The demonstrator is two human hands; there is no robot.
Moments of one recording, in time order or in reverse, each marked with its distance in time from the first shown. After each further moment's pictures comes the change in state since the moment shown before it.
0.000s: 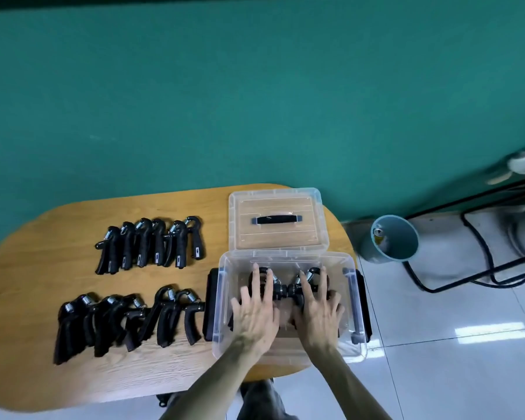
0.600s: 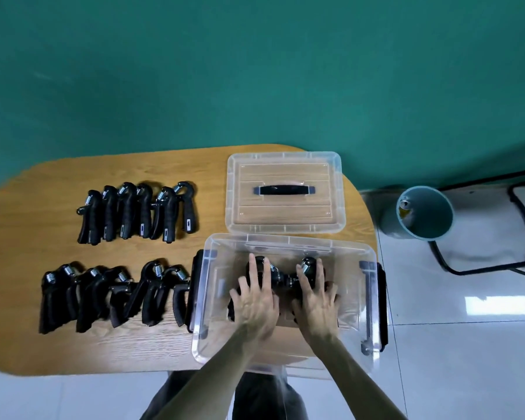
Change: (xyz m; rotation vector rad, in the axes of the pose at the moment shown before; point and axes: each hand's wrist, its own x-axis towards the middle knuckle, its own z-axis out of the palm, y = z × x) left_hand 0.051 0.009 0.089 -0.068 -0.087 -0.165; right_hand 0.044 0.046 0.090 0.022 -0.249 -0.132
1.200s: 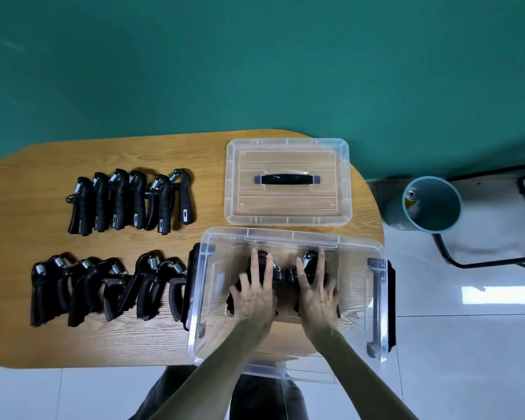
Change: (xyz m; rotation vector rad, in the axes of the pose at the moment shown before) left_hand 0.012 -0.009 0.028 0.144 0.006 0.059; right_hand 0.009 0.002 0.013 -0.092 -0.117 -0.041
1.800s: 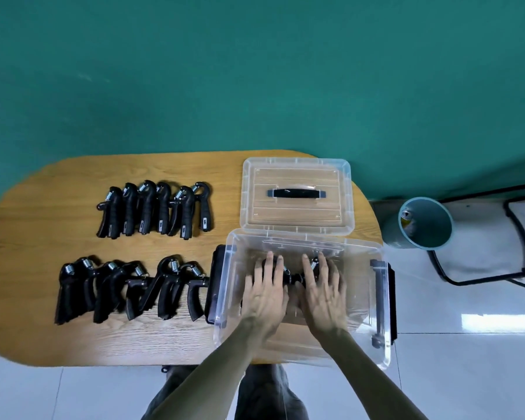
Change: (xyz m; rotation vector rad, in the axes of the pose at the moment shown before) left_hand -0.021 -0.019 -0.049 -0.109 0.100 0.120; right_hand -0.017 -0.027 -0.036 -0.106 0.267 -0.064
